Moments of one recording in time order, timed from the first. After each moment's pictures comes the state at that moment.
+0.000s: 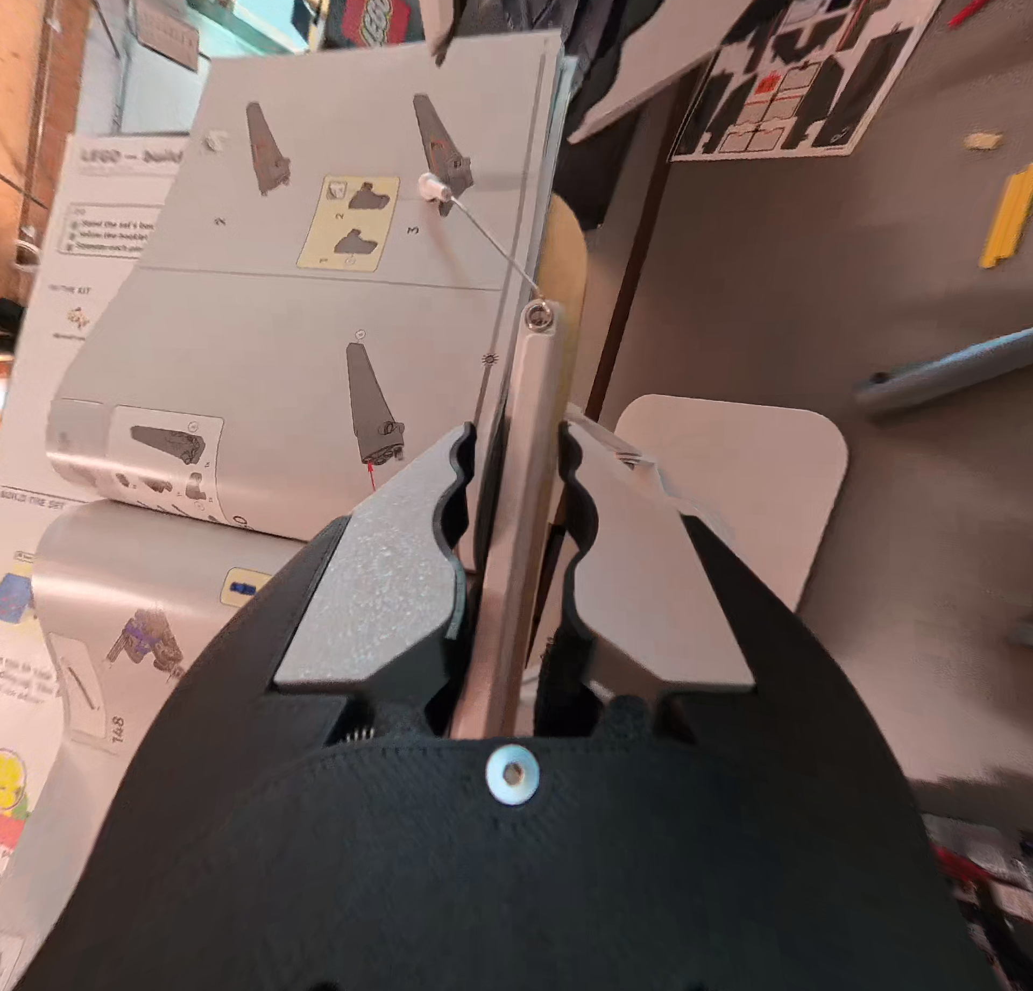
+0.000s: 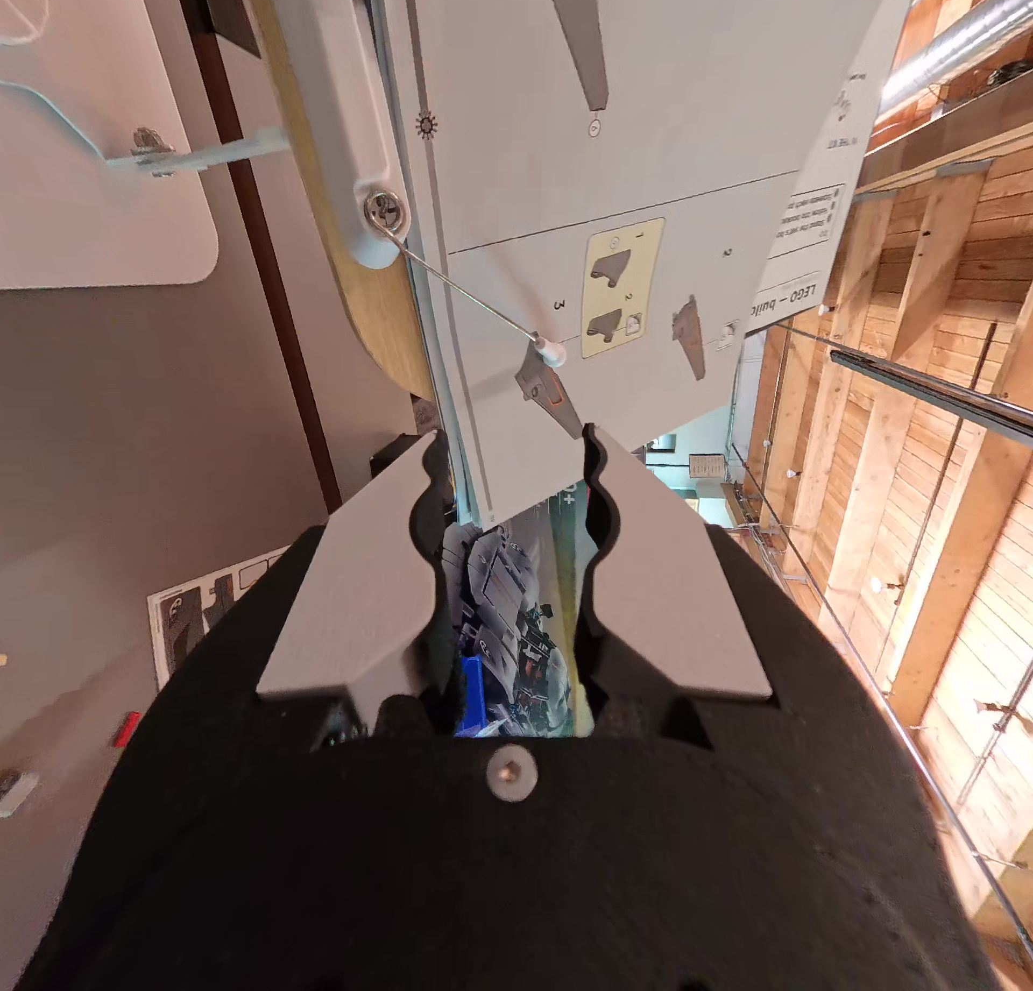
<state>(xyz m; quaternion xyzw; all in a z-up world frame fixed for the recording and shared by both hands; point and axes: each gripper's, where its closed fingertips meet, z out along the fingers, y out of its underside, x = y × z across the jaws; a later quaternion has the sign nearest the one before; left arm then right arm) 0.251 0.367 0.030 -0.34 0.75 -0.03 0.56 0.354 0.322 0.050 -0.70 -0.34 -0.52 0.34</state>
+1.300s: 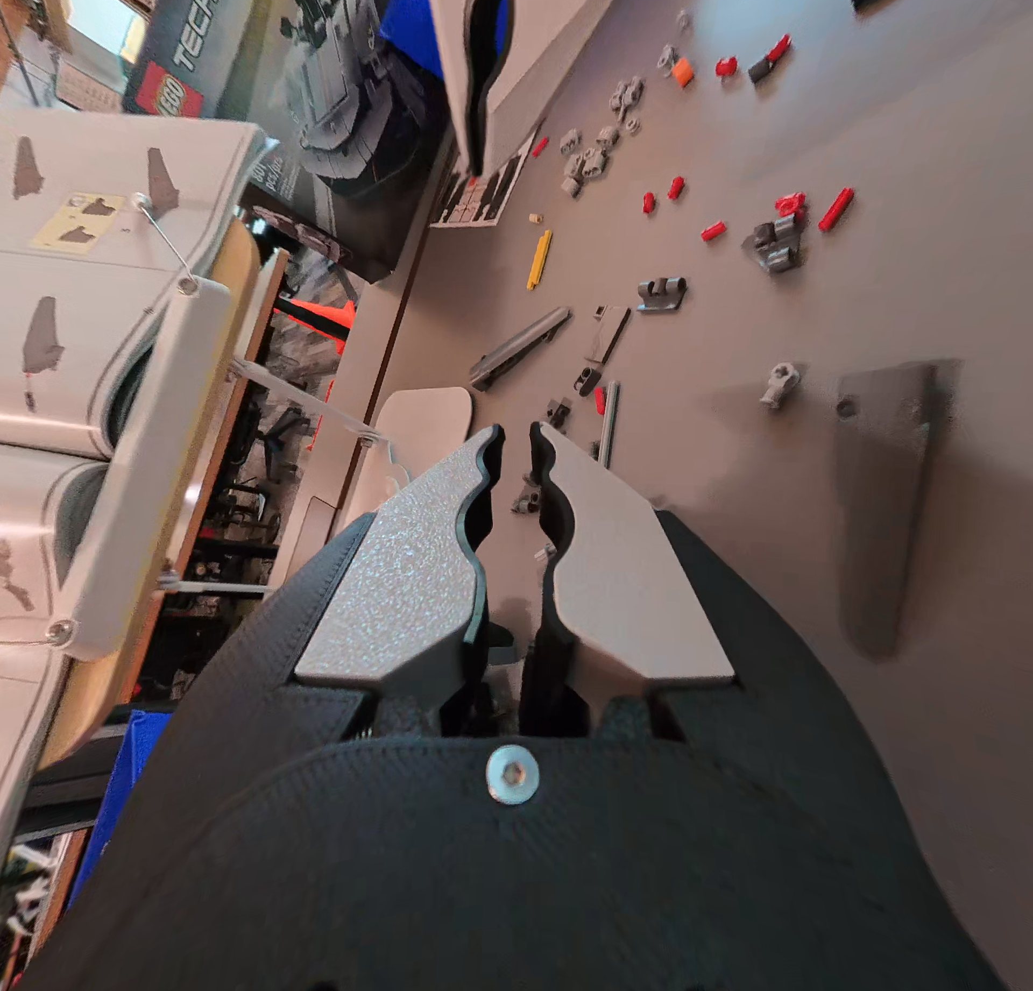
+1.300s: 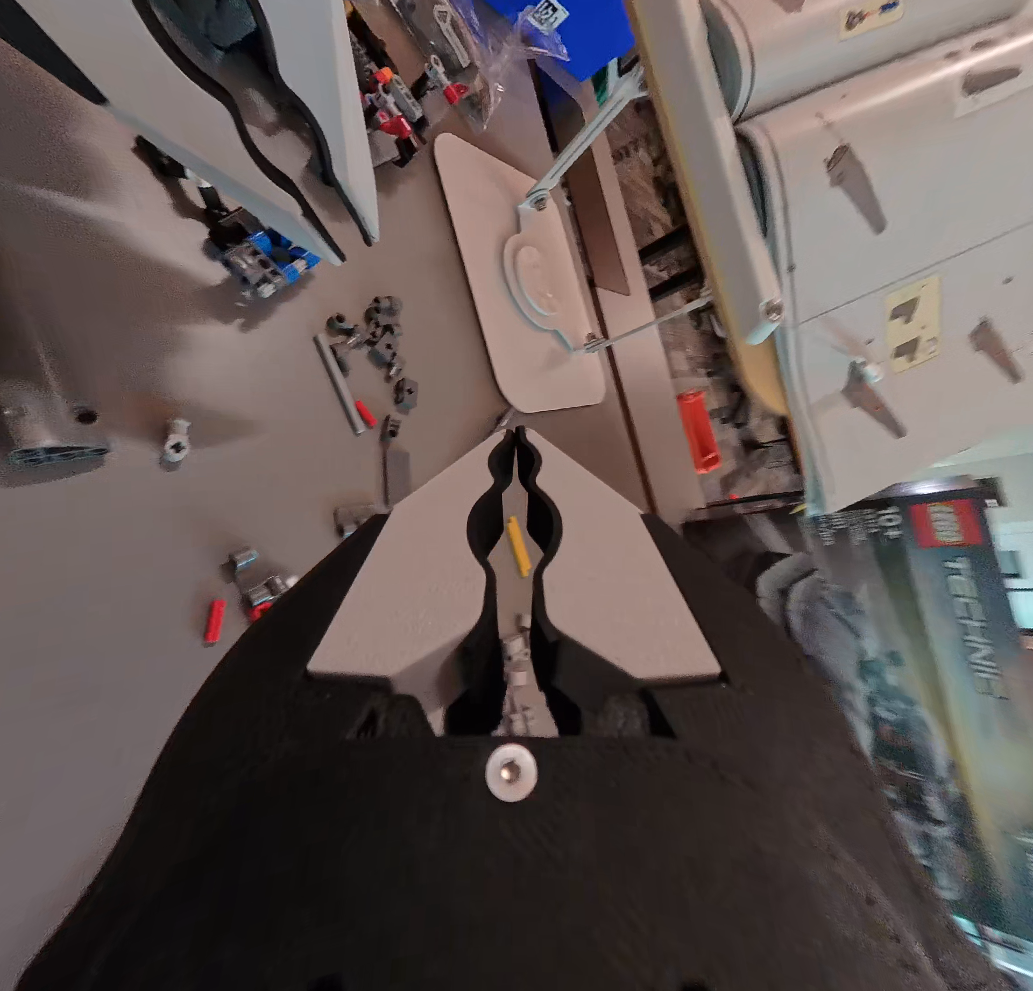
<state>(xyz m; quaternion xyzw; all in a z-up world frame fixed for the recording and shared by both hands) 0.134 0.230 -0.077 -0.33 0.77 -0.13 0.53 0.202 0.195 -0.044 -0.77 -0.35 -0.26 0.46</state>
